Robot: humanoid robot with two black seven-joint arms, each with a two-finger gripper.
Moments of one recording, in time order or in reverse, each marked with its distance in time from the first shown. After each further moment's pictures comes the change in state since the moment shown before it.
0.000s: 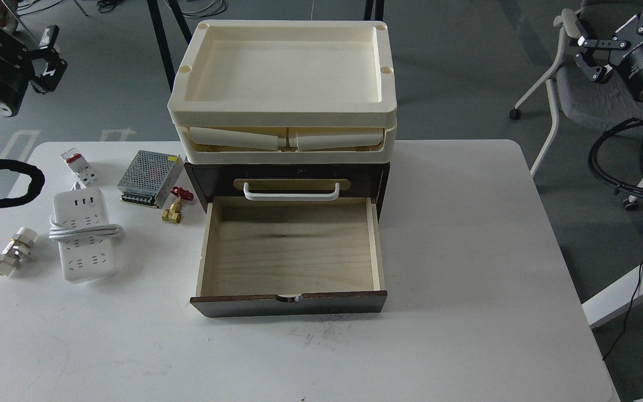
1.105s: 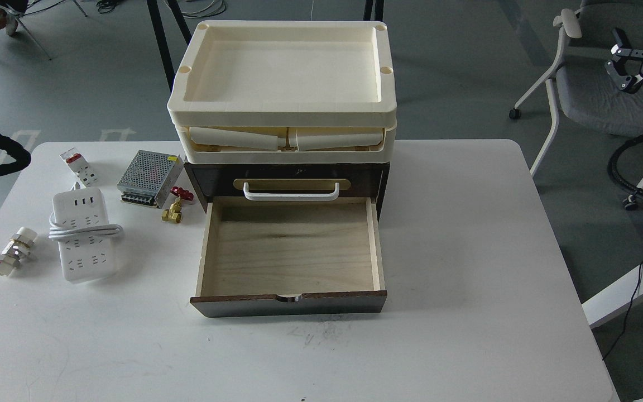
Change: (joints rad) left arm 0.200 0.213 -0.428 -0.728 0.109 0.000 -0.017; right arm -0.059 -0.023 0.084 -0.046 0.010 0.000 0.005
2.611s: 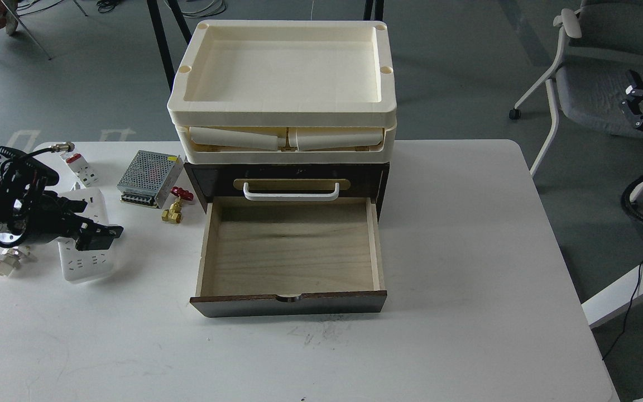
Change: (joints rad) left arm -0.021 0.069 0.579 0.269 2.111 0.150 0.000; right arm -0.110 -0.031 0.021 -0.004 0.001 0.000 0.000
